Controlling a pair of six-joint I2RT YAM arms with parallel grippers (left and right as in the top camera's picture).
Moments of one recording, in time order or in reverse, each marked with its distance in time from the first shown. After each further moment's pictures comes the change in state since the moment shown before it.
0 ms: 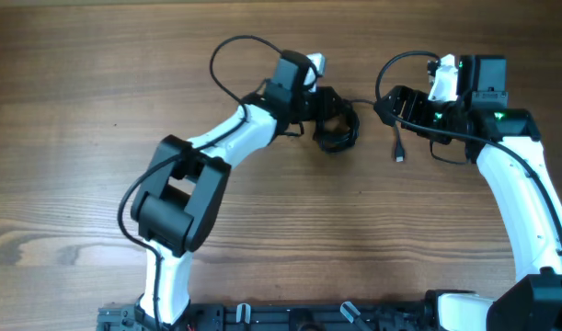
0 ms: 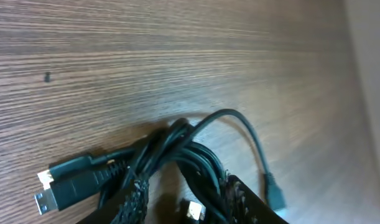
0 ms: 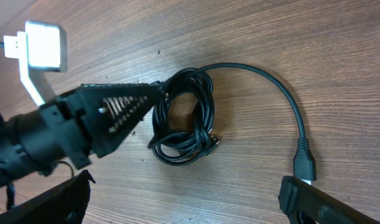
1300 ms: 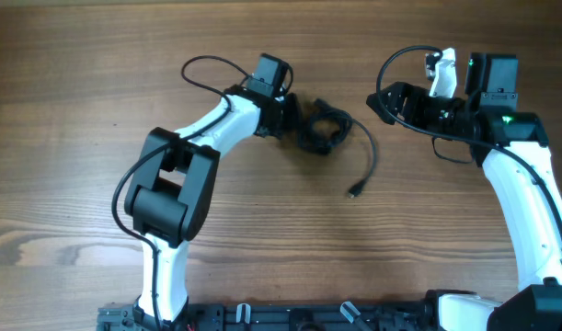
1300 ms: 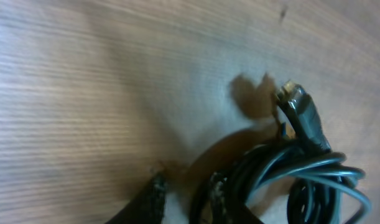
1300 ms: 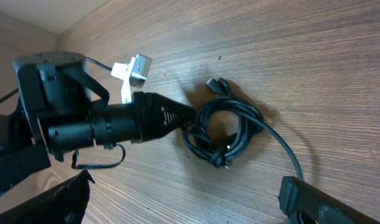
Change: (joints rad) left arm 0.085 0.033 0.026 -0.343 -0.086 -0.179; right arm -0.022 -0.031 0.000 0.048 -0.215 -0.045
